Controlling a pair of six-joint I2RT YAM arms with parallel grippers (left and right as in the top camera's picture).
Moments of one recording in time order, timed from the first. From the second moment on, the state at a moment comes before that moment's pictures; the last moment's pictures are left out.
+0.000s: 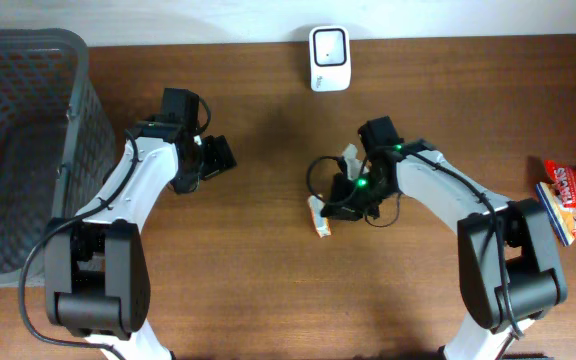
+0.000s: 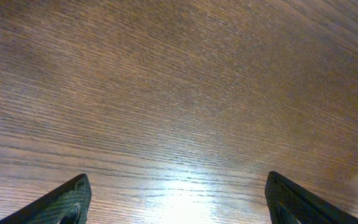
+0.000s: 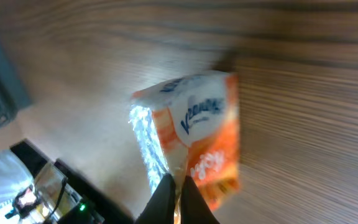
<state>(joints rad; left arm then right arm) -0.12 1.88 1.35 -0.75 0.13 -0.53 0.27 1.89 1.19 -0.78 -0.65 0.39</state>
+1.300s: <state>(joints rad) -0.12 1.88 1.35 -0.77 0.13 -0.53 0.21 1.90 1.11 -0.72 -0.64 0.38</state>
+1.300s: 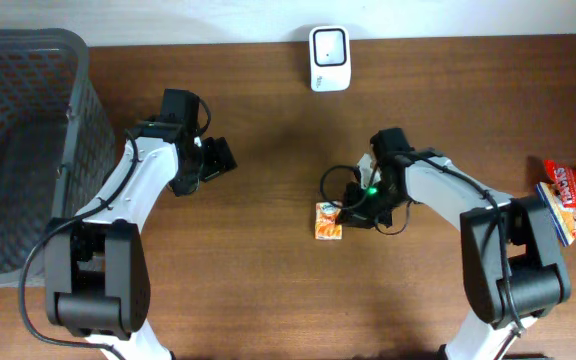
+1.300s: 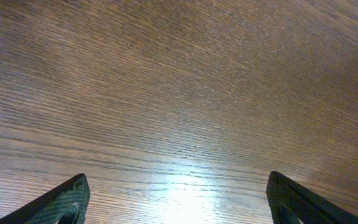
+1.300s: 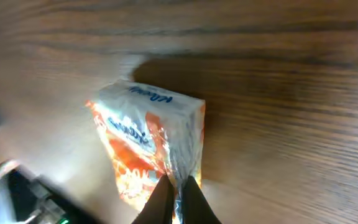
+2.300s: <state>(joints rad) -0.12 1.88 1.35 -0.77 0.13 -0.53 -0.12 1.90 1.13 0.23 -1.53 0.86</state>
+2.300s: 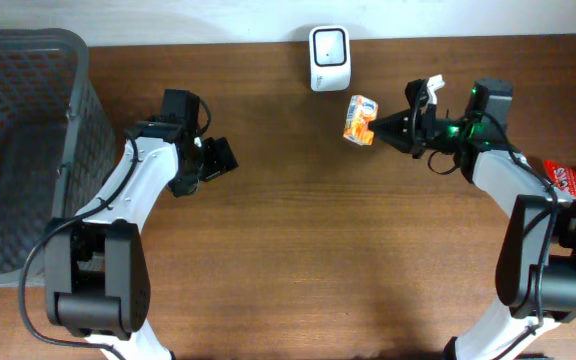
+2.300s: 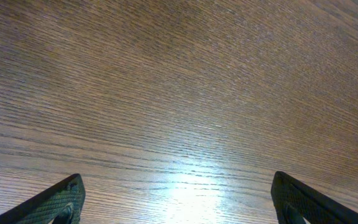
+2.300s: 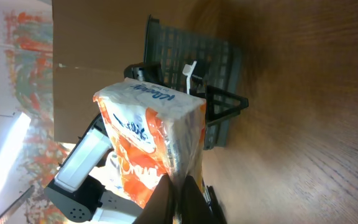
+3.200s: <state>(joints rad) -0.12 1.88 1.35 -0.78 0.13 -0.49 -0.06 1.92 1.17 -0.02 -0.92 0.79</state>
